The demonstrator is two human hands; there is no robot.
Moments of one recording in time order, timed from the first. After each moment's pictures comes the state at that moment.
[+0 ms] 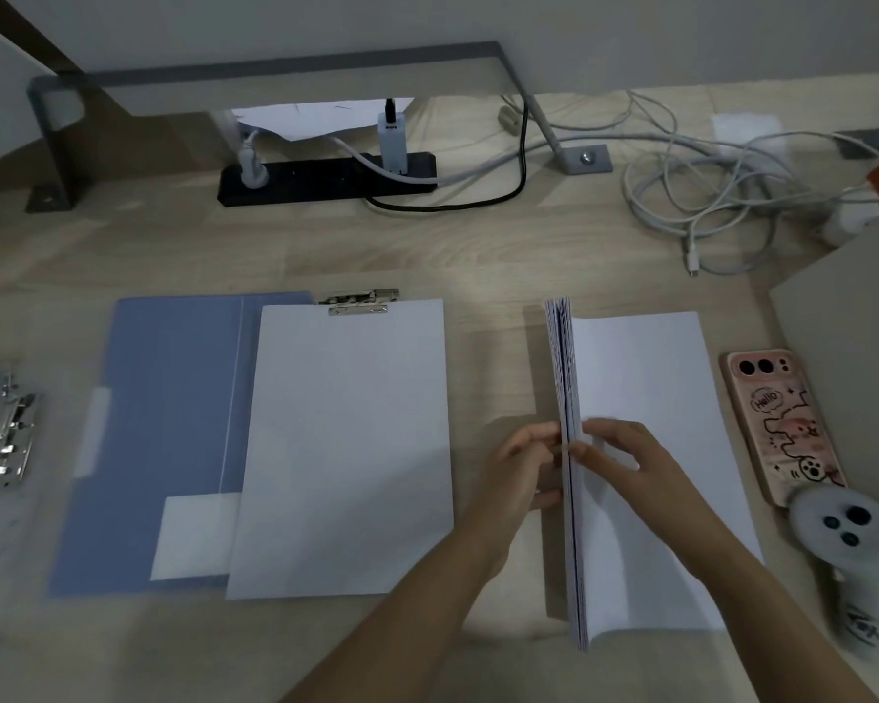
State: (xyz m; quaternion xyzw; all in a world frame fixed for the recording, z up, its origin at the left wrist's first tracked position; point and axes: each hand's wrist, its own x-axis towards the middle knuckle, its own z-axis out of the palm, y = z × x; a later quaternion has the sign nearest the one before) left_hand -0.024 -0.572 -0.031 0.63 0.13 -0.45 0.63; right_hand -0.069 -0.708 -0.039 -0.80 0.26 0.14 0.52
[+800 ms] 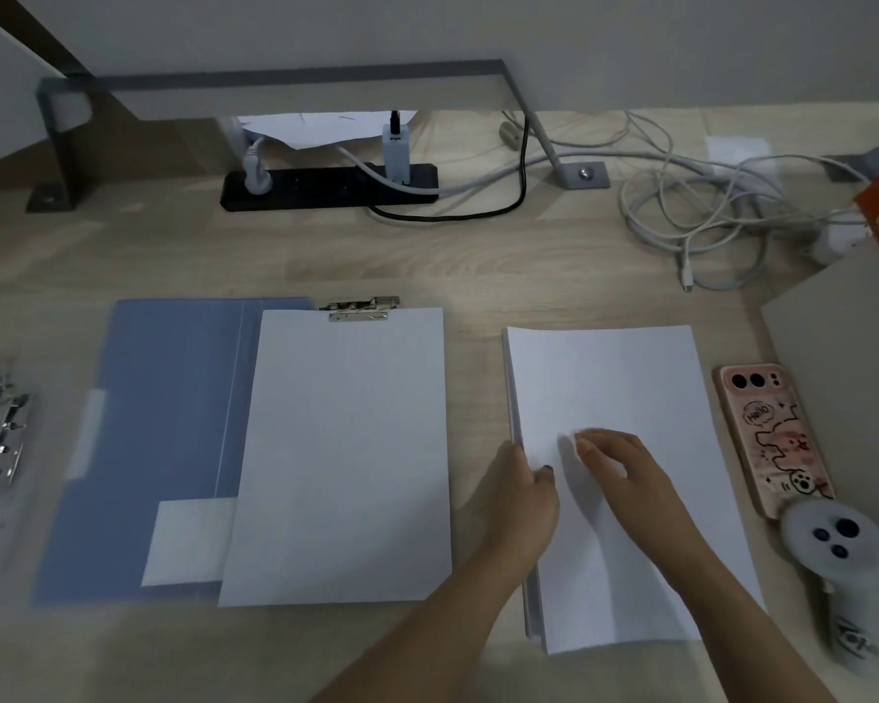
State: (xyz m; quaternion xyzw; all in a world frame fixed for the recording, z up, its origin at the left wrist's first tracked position) left_hand -0.038 -0.590 -0.051 0.79 0.11 -0.37 0.48; right_hand -0.069 -0.701 -0.052 -0.84 0.27 0.11 0.45
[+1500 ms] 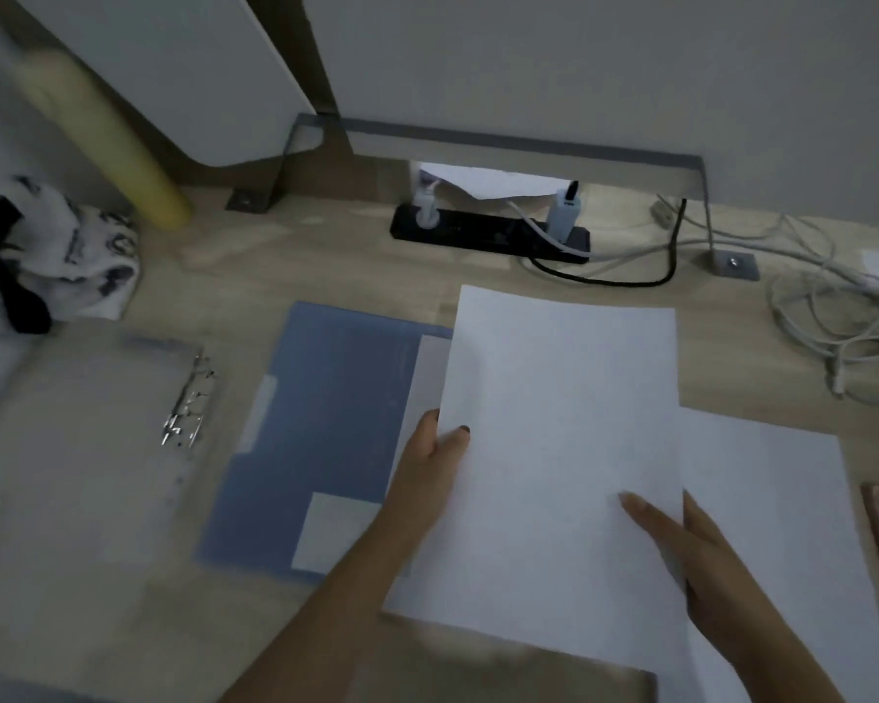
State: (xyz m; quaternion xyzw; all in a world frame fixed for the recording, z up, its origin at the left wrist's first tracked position) left_hand 0.041 -0.387 -0.005 0.72 0.16 -0.23 0.63; right_hand -0.031 -0.605 -0.002 -0.61 0.31 0.17 0.71
